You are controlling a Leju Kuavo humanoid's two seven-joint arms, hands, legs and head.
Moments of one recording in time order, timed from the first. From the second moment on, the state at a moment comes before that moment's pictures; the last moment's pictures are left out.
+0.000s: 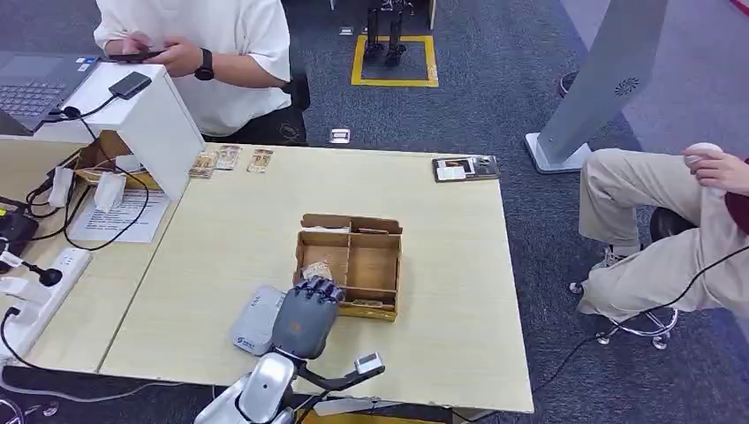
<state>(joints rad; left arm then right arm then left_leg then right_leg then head) -0.25 -0.05 -0.75 -1.01 -1.54 0.64 0.28 -0.09 -0.09 1.35 0.01 -1.50 -0.70 -0.11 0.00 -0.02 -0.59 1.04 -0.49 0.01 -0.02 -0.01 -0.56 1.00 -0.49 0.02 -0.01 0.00</state>
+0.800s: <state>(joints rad) -0.23 -0.06 -0.72 -1.03 -1.55 0.66 0.27 -0.09 -0.09 1.35 0.01 -1.50 -0.70 -0.11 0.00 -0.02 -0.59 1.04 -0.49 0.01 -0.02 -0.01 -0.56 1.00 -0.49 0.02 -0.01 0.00</state>
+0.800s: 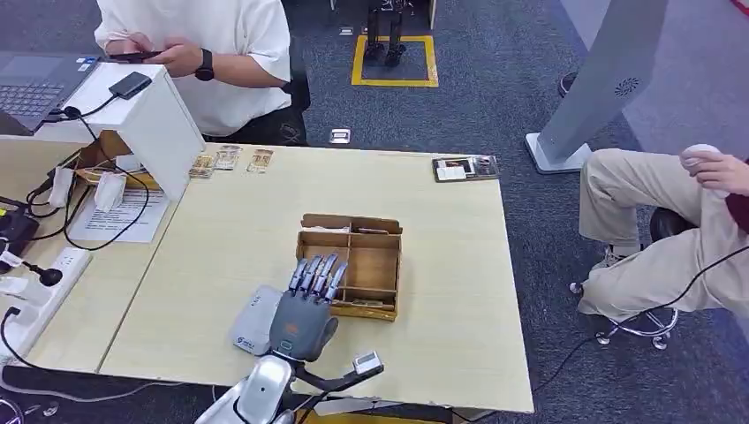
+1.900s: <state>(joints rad) -0.22 -0.03 -0.72 -1.10 -1.55 0.65 0.43 -0.08 -0.10 1.32 0.01 -1.50 -0.70 -0.11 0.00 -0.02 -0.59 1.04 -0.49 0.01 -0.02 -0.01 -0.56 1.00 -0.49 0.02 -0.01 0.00</state>
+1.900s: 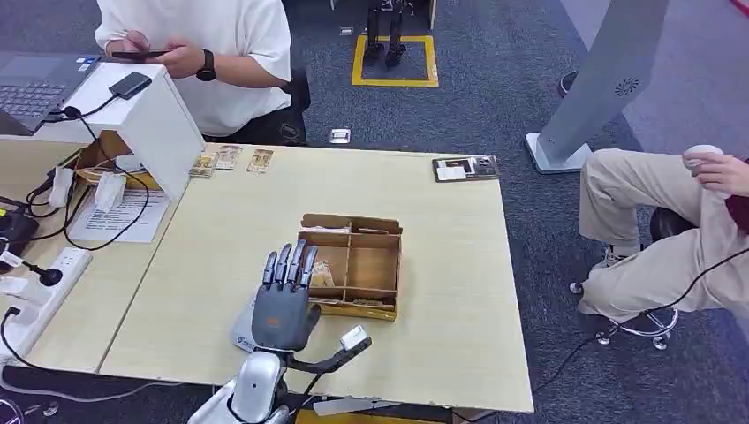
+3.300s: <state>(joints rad) -0.22 -0.06 -0.67 -1.10 -1.55 0.59 0.27 -0.09 -0.10 1.33 0.01 -1.51 -0.70 -0.12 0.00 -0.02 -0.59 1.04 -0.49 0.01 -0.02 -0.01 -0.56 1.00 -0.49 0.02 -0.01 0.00</state>
